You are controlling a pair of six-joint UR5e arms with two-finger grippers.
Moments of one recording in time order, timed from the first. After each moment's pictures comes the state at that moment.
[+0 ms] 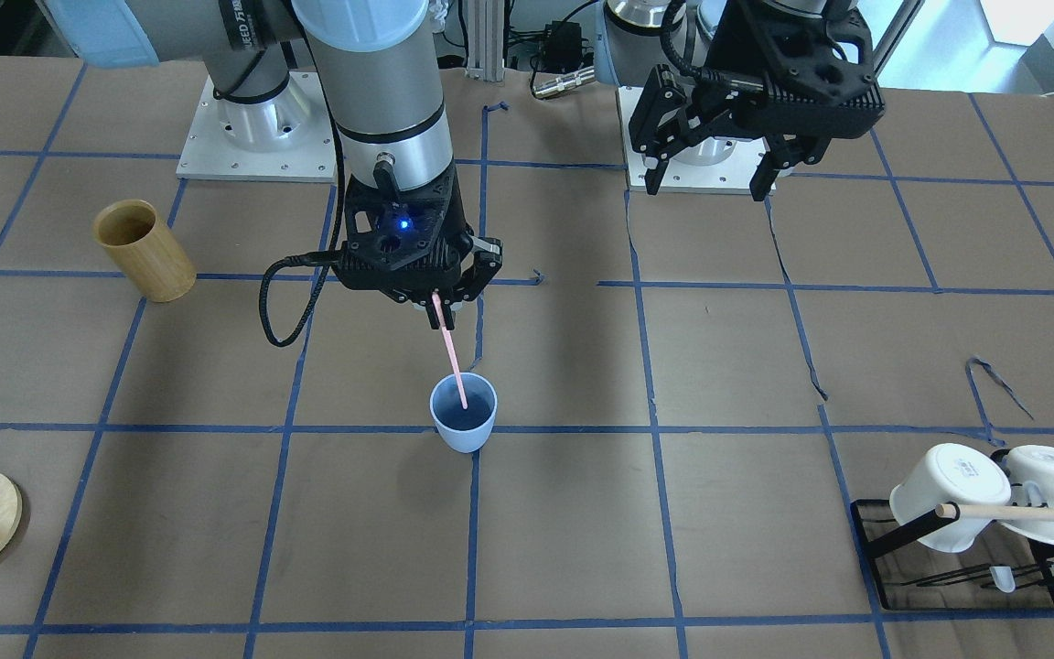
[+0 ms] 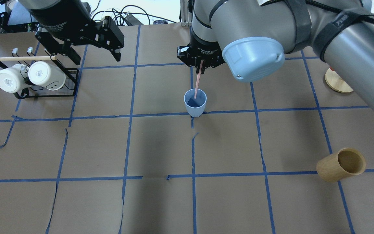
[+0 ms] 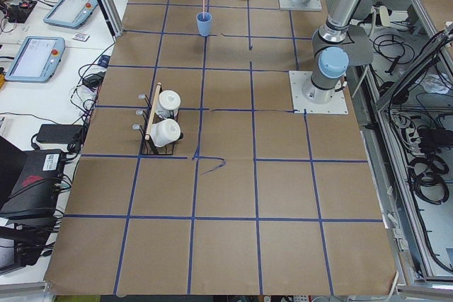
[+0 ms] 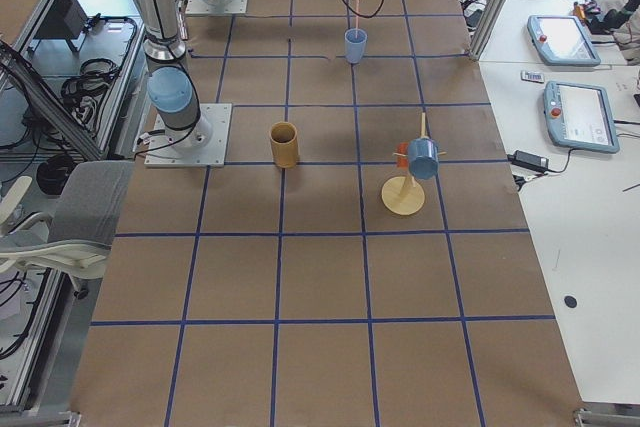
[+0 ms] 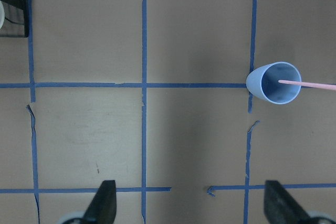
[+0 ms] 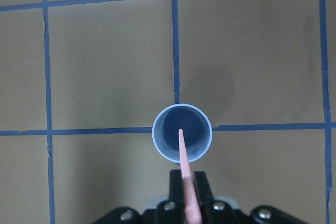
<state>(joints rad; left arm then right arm) -1.65 -1.58 -1.39 -1.67 1.52 -0.09 1.90 -1.36 1.50 -1.92 -1.51 0.36</state>
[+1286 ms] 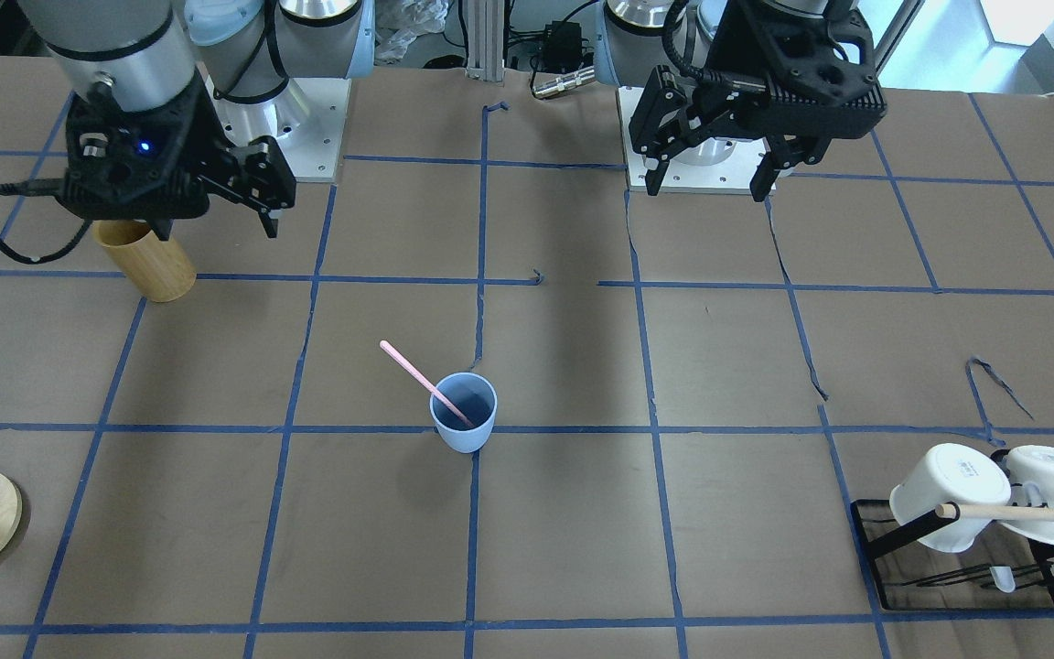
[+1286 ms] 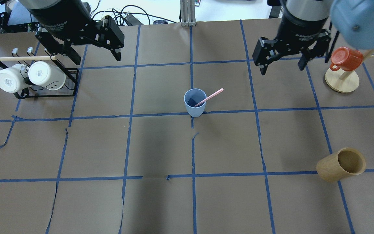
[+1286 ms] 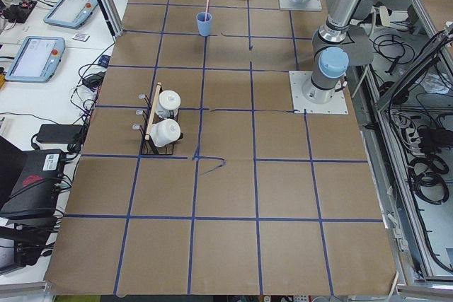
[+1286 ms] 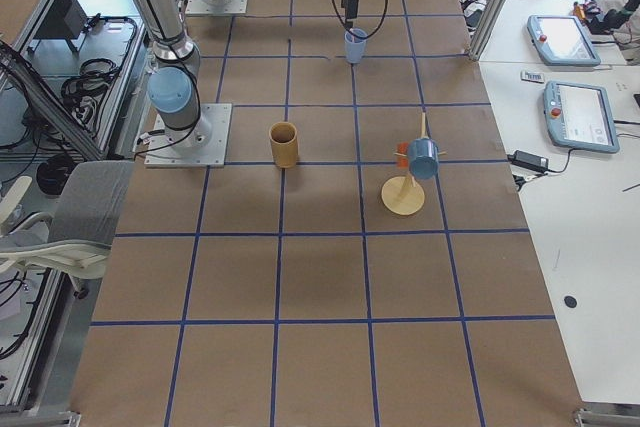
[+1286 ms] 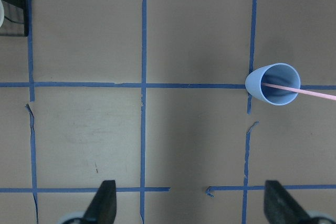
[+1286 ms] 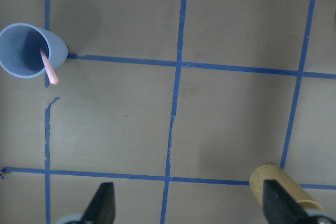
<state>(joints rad) -1.65 -1.58 -1.39 -1.67 1.52 -0.10 1.58 -1.56 1.50 -1.48 -1.60 -0.08</state>
